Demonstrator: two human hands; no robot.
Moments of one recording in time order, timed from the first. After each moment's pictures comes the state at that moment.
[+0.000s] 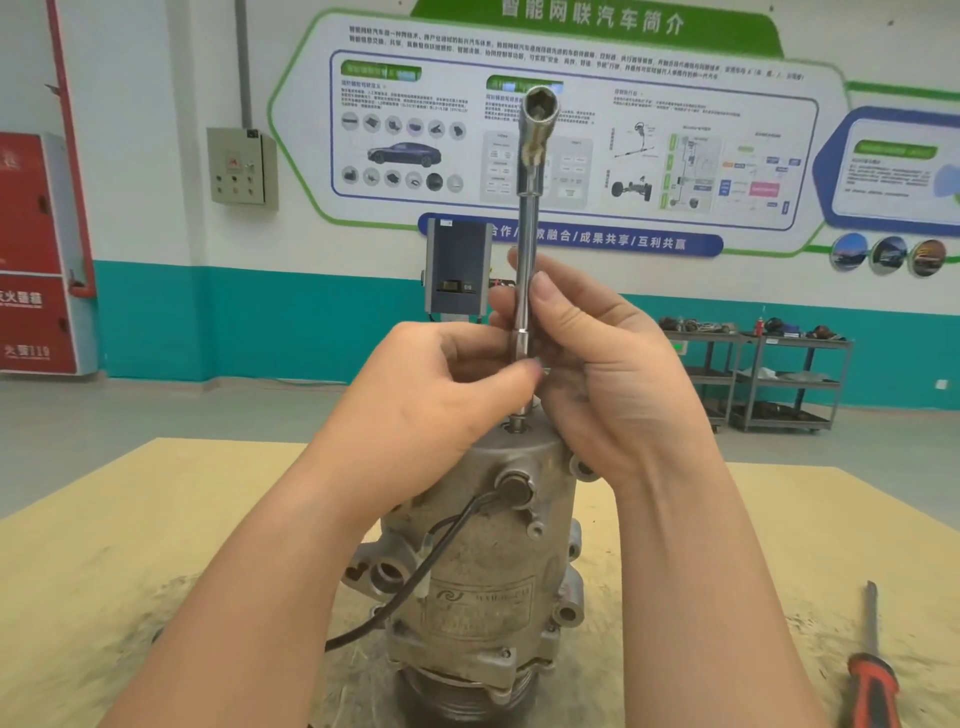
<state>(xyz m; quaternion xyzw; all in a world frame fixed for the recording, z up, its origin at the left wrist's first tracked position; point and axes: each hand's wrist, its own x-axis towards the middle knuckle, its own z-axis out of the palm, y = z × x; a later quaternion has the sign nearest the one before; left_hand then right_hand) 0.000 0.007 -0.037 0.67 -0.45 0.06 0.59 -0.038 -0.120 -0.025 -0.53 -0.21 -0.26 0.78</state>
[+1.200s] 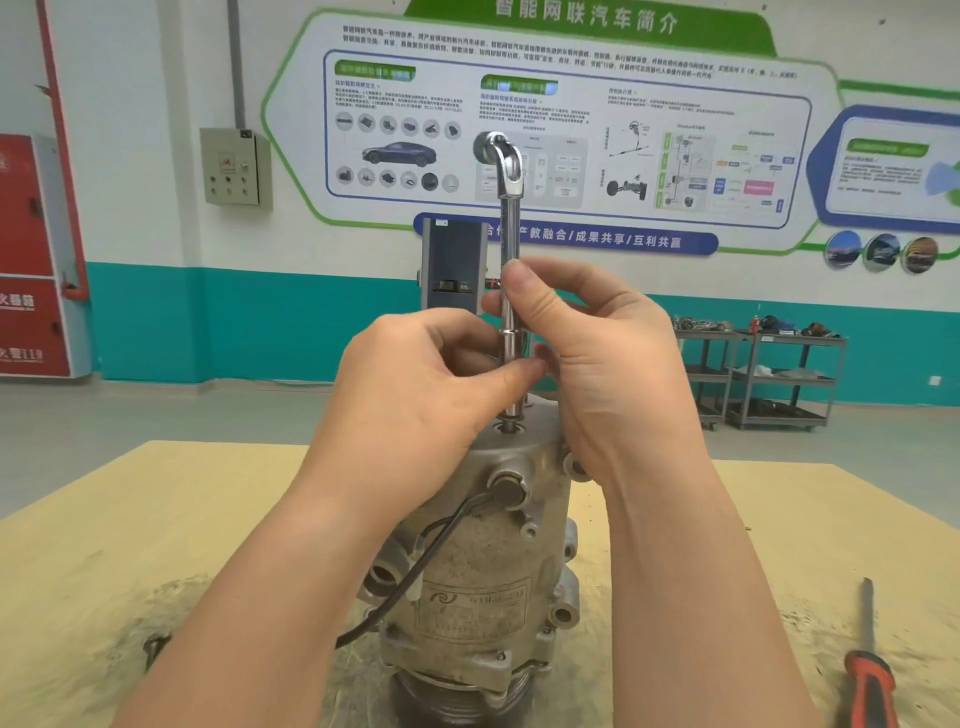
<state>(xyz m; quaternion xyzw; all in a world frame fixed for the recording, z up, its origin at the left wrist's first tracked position) 0.002 -0.001 -0.040 0.68 -0.38 0.18 0.60 -0.042 -0.114 -0.023 -0.61 -0.11 -0.40 0.67</state>
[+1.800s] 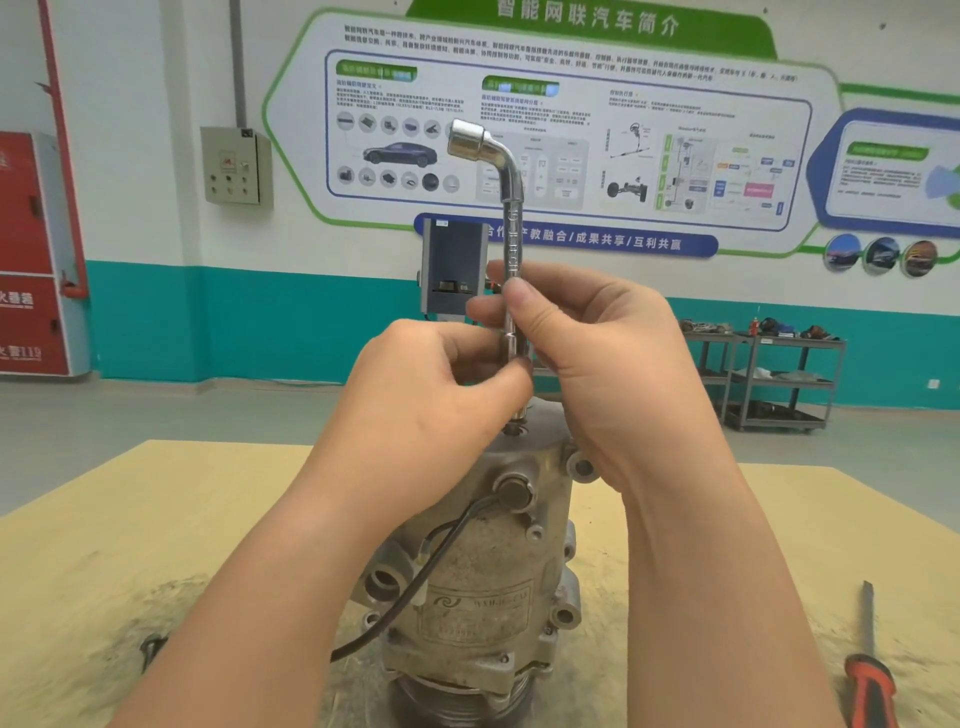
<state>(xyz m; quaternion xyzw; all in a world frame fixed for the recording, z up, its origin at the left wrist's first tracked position) 0.004 -0.001 -0.042 0.70 -0.41 0.16 0.56 -0.048 -0.115 -0.019 -0.67 -0.10 -0.38 0.63</state>
